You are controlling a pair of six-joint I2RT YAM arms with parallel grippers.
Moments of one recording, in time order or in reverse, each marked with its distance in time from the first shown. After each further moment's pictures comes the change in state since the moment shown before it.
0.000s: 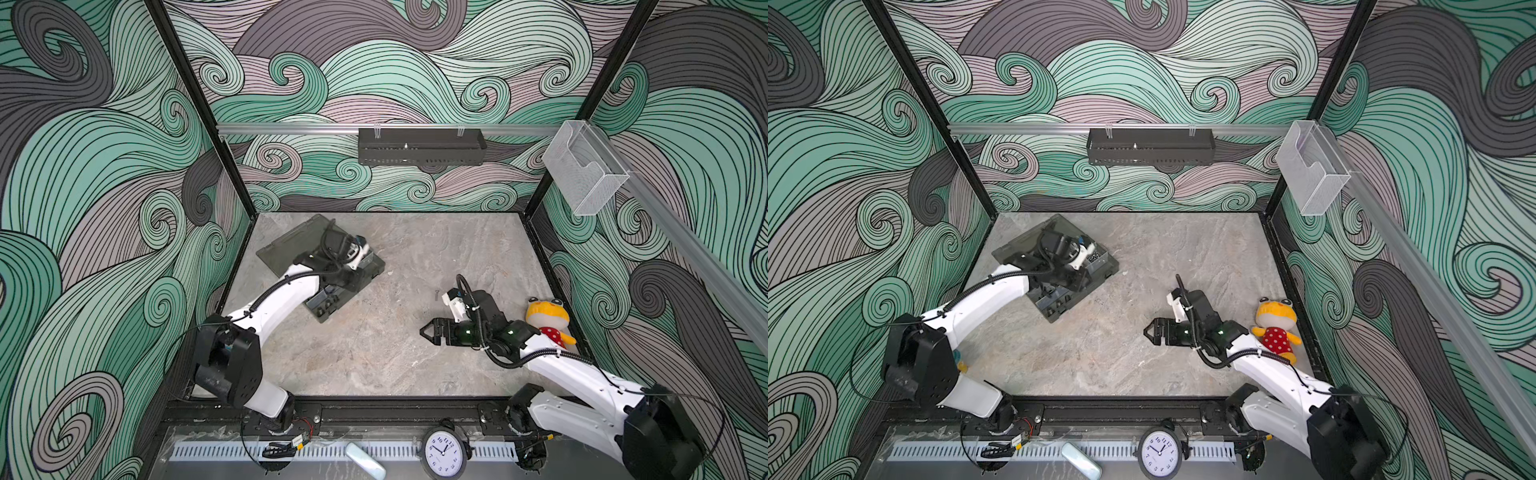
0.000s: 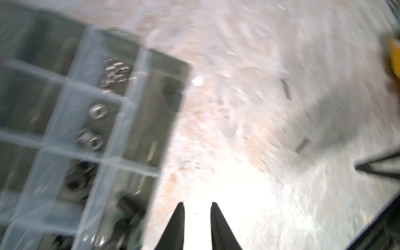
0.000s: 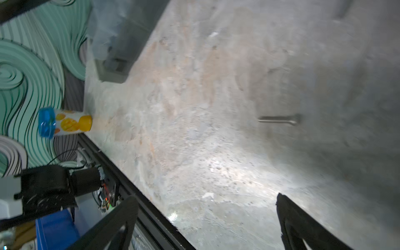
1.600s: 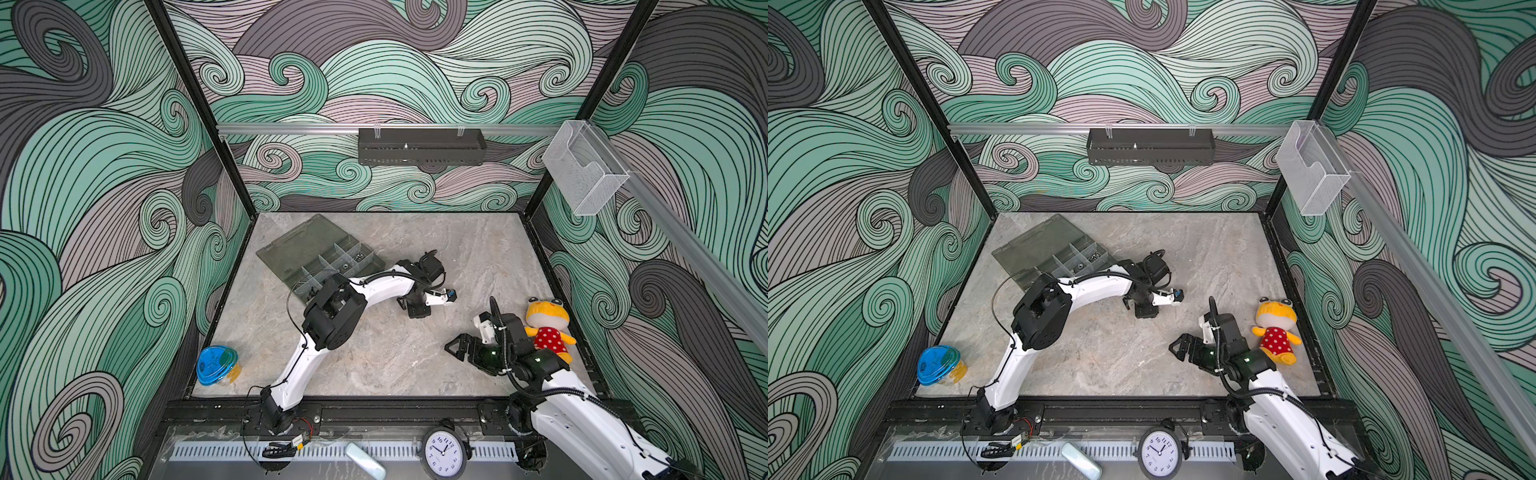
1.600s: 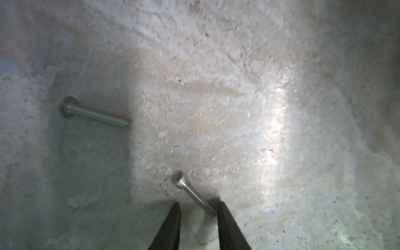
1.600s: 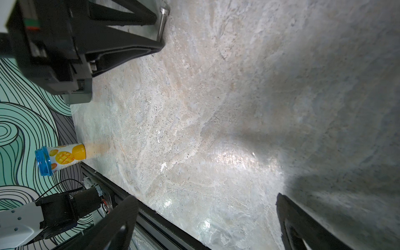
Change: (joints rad) left arm -0.385 0.759 0.633 -0.208 -0.089 0.549; right arm -0.170 -0.325 -0.185 -0.225 -0.047 0.083
